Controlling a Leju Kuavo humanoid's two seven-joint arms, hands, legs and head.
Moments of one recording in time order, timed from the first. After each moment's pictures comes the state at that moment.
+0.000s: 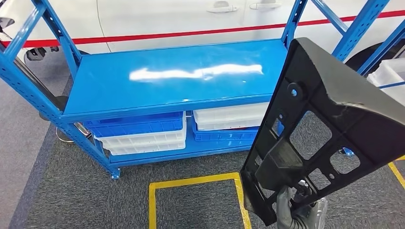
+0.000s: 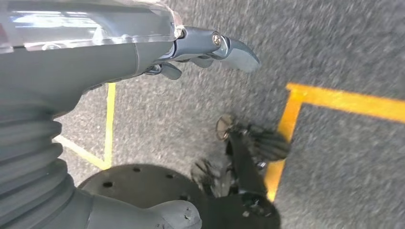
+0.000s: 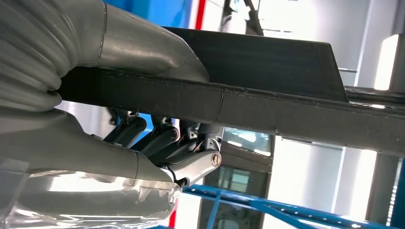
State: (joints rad) left arm -0.03 -0.17 1.11 -0.24 -0.83 0.04 -0.31; right arm 0.45 0.11 0.20 -2.09 0.19 -0.23 -0.65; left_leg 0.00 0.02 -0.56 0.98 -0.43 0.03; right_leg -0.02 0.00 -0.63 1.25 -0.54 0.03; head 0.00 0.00
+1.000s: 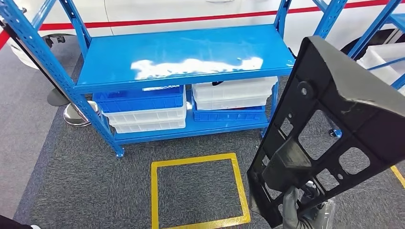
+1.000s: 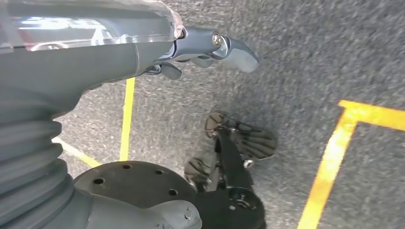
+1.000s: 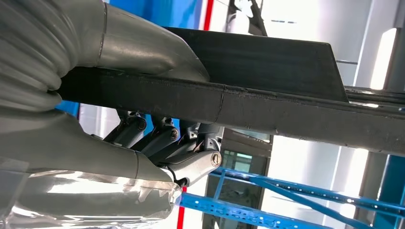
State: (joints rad) left arm -0.04 -0.17 1.13 -0.25 -0.84 0.02 -0.32; right arm 0.48 0.19 0.12 -2.12 0.20 -0.18 -0.65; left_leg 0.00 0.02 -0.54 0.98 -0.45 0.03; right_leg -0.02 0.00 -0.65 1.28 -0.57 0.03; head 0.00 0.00
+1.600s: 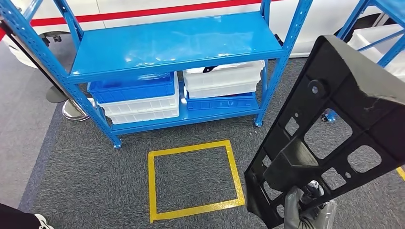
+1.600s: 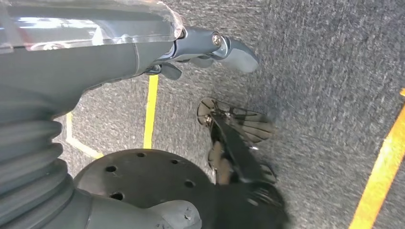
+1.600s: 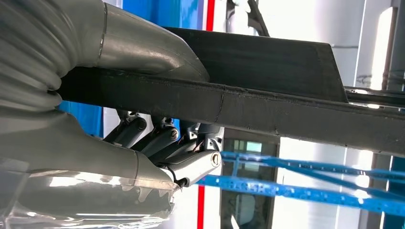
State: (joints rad) left arm -0.04 -0.16 1.16 -0.25 -0.86 0.02 -0.31; right arm 0.49 0.22 0.10 -2.12 0.18 -0.13 -0.65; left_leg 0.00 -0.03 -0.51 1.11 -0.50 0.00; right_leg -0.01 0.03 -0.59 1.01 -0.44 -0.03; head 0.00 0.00
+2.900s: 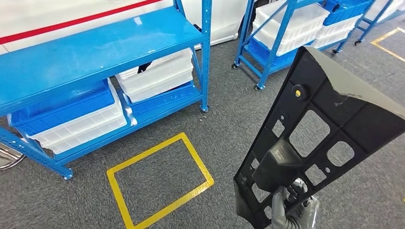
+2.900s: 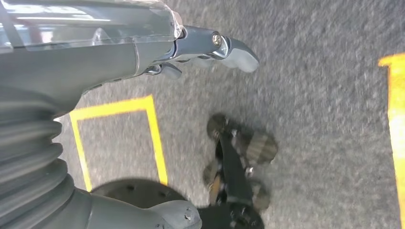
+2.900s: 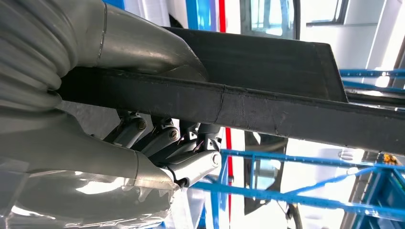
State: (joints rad) left arm -0.03 -0.13 1.20 -0.25 -0.88 -0.01 -0.28; right arm 0.46 0.27 0.13 -2.01 0.18 -0.13 -0.66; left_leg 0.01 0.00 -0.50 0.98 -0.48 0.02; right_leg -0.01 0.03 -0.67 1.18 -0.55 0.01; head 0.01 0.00
